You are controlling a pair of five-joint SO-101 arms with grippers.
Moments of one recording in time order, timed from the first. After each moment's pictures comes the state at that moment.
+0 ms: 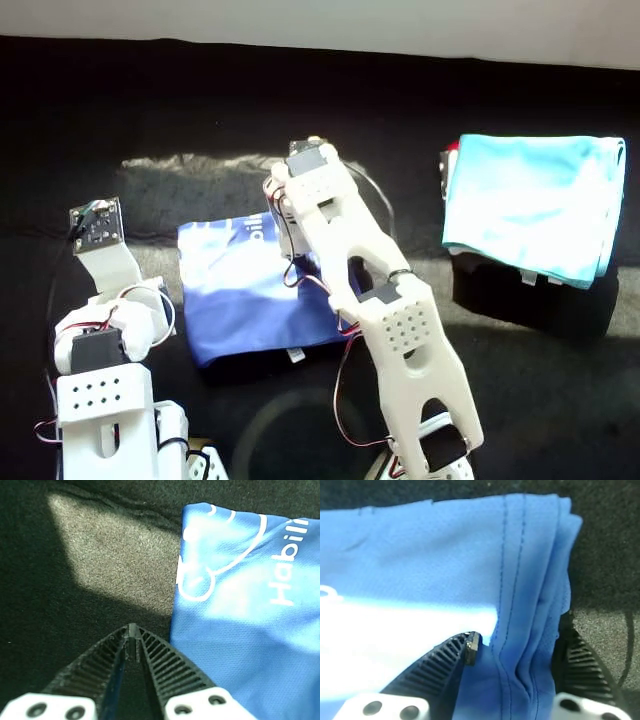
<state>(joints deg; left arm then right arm) -18.9 -65.8 72.4 55.7 3.4 -33.8 54.3 -40.6 94.3 -18.3</state>
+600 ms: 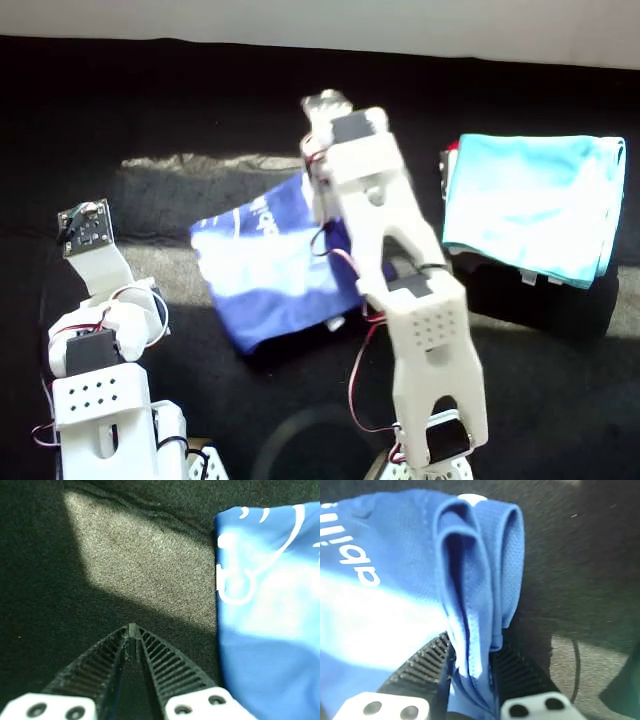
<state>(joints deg) -21.6 -65.8 72.4 55.7 3.4 -23.5 39.9 -50.0 100.2 0.3</state>
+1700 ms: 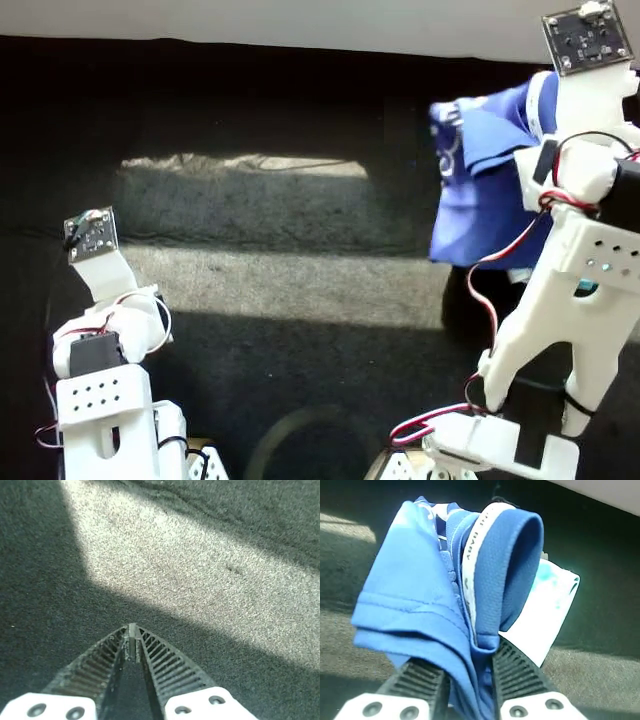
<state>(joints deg) -21.6 -65.8 75.5 55.7 3.4 10.5 -6.9 -37.5 100.5 30.1</state>
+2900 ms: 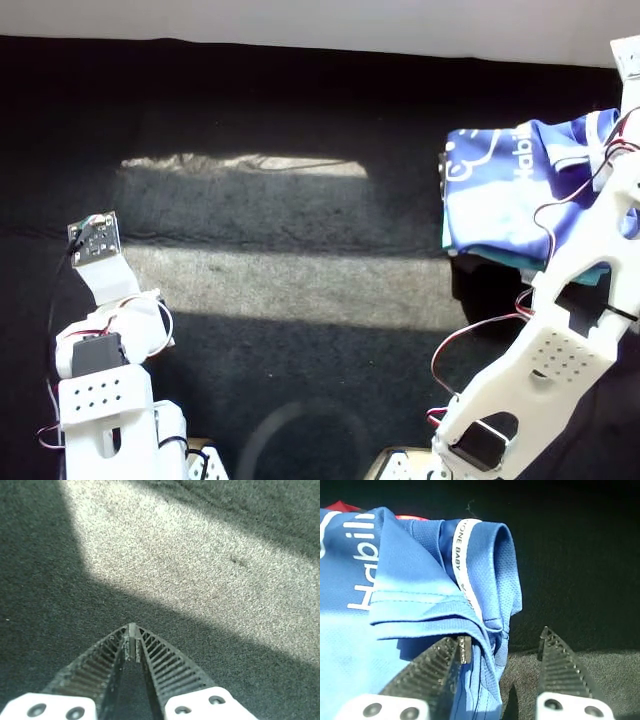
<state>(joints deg) -21.6 -65.8 76.8 55.5 3.4 25.5 32.7 -61.1 88.2 37.4</state>
